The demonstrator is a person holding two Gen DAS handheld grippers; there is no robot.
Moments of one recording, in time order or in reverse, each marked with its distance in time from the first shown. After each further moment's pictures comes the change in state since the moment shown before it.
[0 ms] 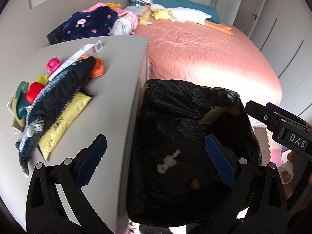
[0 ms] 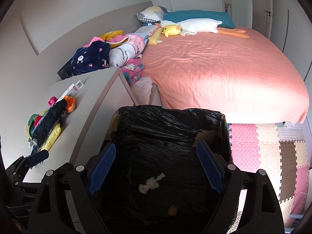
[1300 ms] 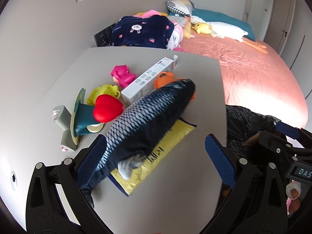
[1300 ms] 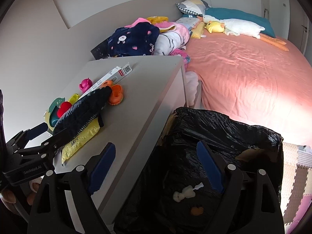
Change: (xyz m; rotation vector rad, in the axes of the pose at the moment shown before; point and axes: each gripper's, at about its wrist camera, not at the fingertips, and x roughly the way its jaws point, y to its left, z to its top) left arm -0.005 0.129 0.029 -0.108 -0.071 0.208; right arm 0.056 0.111 0.021 -0.168 0.082 0.177
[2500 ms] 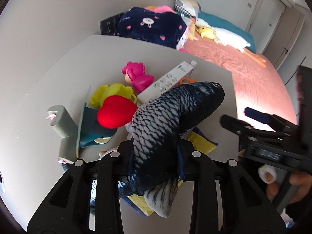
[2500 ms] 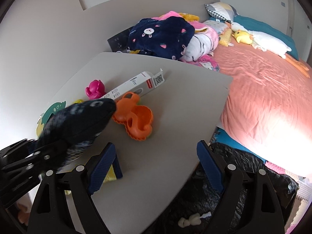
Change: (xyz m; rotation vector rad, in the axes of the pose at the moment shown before) left arm 0.022 0.052 0.016 -0.126 0.018 -0.108; right arm 0.081 0.063 0.062 -0.171 0.035 0.056
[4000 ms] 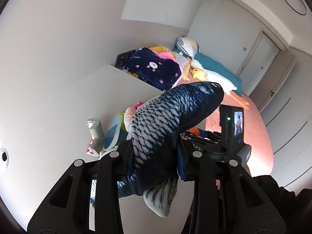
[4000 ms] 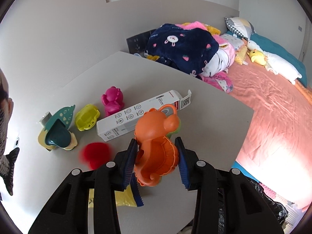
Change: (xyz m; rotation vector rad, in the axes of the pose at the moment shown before) left arm -0.132 0.033 -0.006 -0.177 -0.237 -0.117; right arm 0.007 0.042 0.030 -0.153 -0.026 0.003
